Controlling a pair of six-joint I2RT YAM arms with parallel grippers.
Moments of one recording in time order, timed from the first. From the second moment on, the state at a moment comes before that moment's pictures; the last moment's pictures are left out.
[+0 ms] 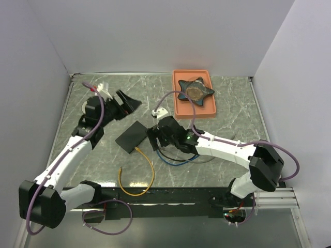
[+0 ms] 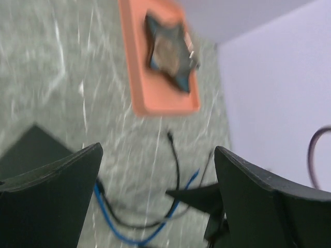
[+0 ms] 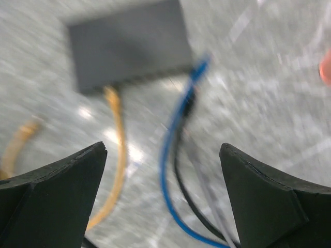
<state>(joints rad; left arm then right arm) -0.28 1.09 0.88 -0.01 0.22 -0.81 0.99 1.49 1.06 -0.23 0.23 0.30</state>
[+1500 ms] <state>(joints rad) -0.30 1.15 0.82 -0.01 0.24 -0.78 0.85 1.77 1.09 -0.36 0.20 0.29</state>
